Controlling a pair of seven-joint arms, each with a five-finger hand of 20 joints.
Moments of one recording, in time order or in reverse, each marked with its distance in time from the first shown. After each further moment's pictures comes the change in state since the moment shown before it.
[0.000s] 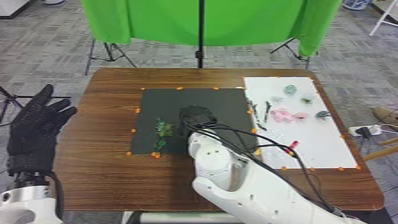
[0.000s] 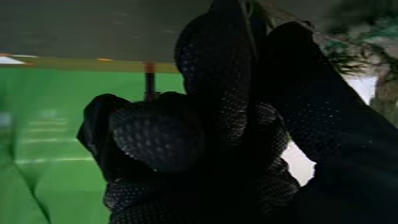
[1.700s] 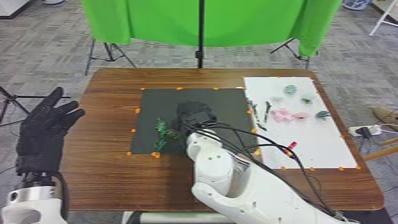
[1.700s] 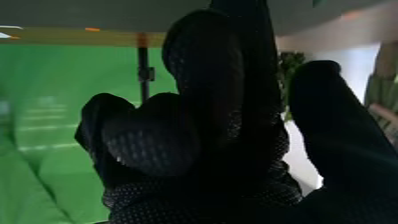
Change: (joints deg) left arm -0.5 0.6 1.7 0.6 0.0 -0.7 -0.1; right arm -1.4 0.4 0.8 -4.6 -1.4 4.2 0.7
